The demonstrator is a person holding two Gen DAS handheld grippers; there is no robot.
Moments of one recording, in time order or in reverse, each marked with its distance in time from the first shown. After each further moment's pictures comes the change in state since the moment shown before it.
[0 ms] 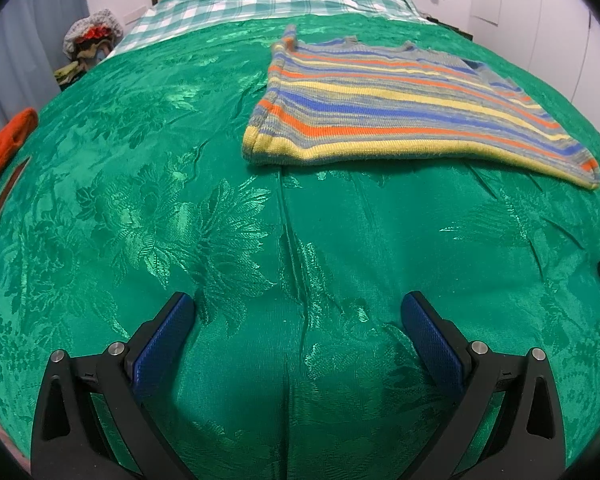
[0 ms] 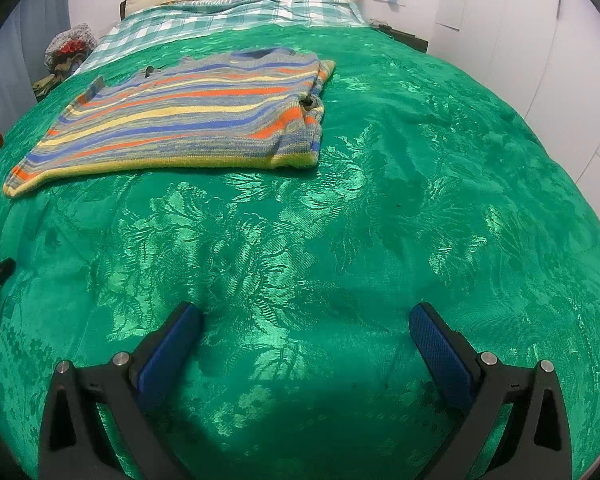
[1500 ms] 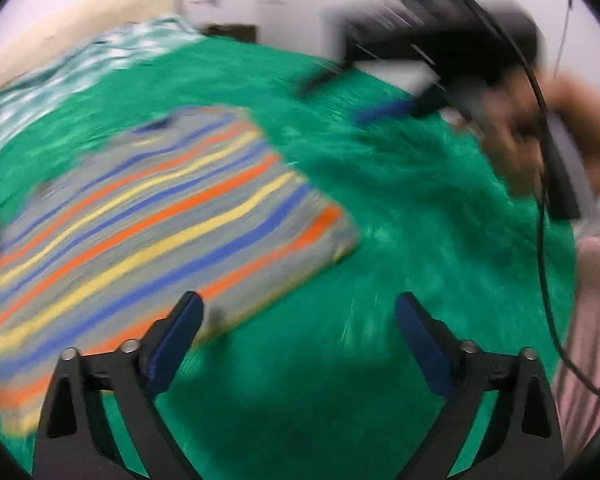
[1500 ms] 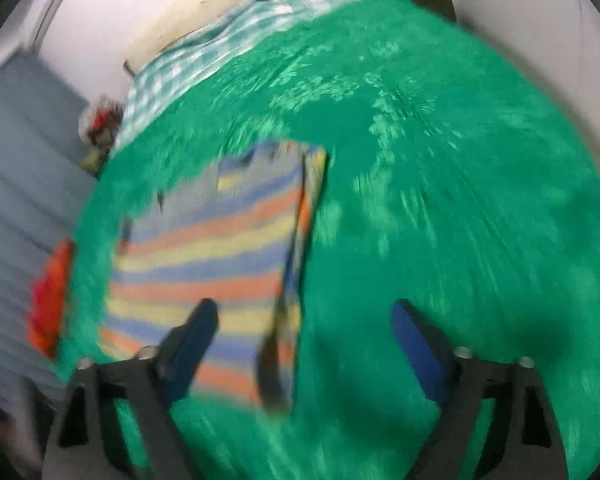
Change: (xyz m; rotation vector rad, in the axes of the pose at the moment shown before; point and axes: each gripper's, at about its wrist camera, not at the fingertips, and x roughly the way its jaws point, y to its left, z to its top) left arm -0.014 -0.237 0.090 0.514 -0.021 -0.512; right arm 0.060 -0.120 0.201 0.306 0.171 0.480
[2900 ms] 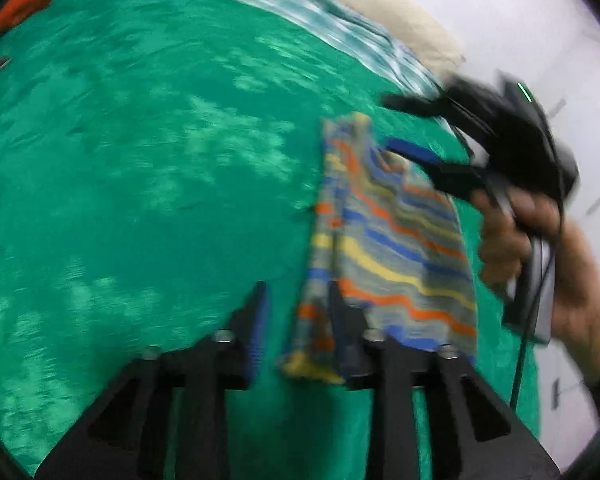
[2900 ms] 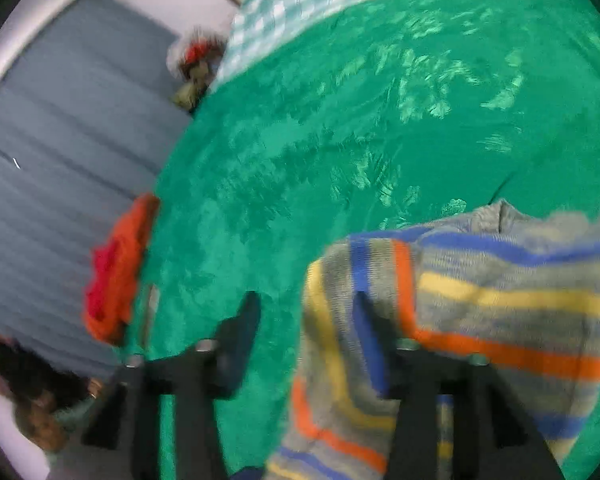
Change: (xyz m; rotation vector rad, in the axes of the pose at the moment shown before) left arm -0.152 0.259 -0.190 -0.984 -0.214 0.175; right arm 0.251 0.334 0.028 -0.192 0.144 0.330
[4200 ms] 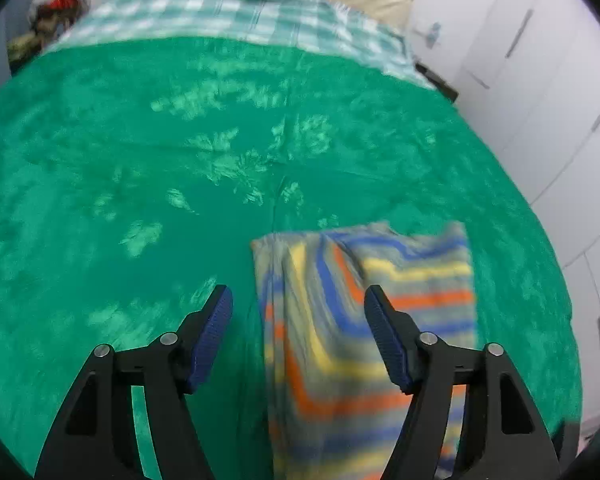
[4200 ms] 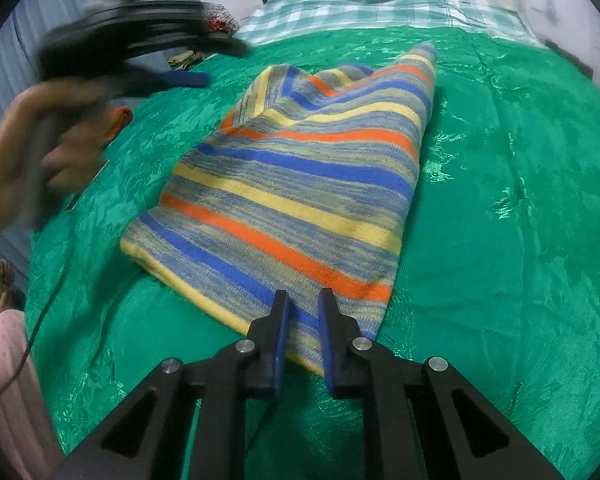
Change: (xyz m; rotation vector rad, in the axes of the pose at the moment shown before) left arm 0.121 -0.099 0.151 0.349 0.123 0.060; right arm -0.081 -0.027 -0.213 -0.331 -0.063 -0.333
